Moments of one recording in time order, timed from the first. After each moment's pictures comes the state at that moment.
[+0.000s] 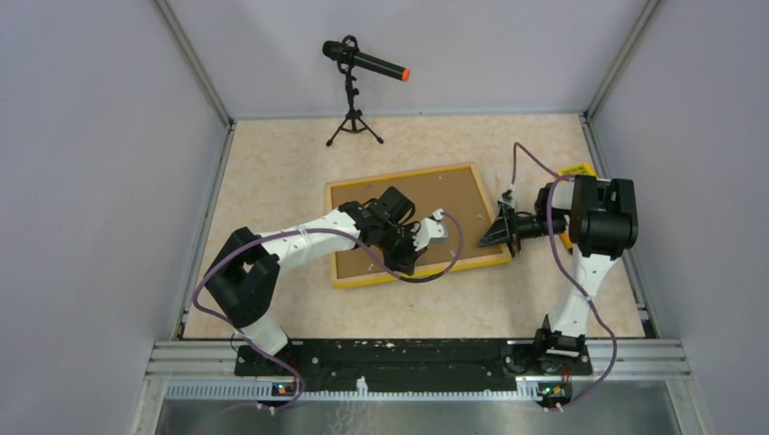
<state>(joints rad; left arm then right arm) -0.83 1.66 1.14 -0.55 0.51 0.40 -0.15 2.06 1.11 -1.07 -1.23 -0.44</state>
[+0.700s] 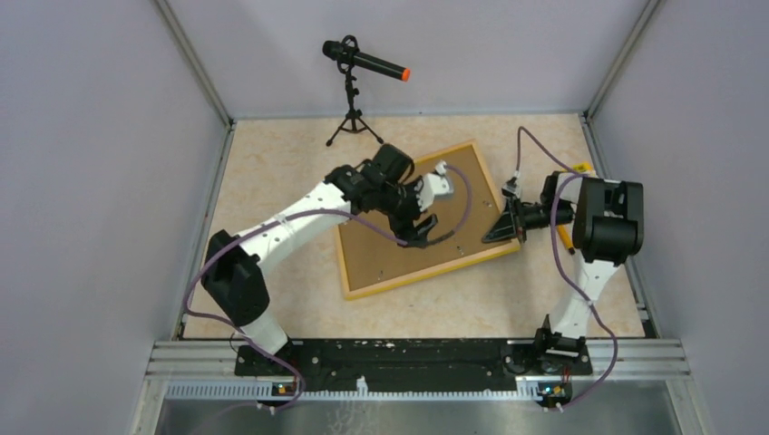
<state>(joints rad) -0.80 1.66 1.43 -0.71 0.50 0.41 -0.14 2.07 1.19 -1.26 -1.24 -0.62</state>
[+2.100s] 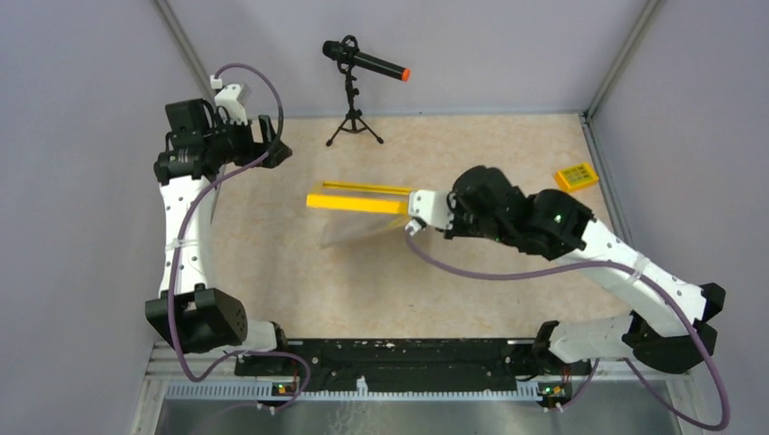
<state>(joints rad) 0.21 1.41 1.57 -0.76 0.63 0.10 0.97 1.23 1.59 -1.14 0.28 -0.69</state>
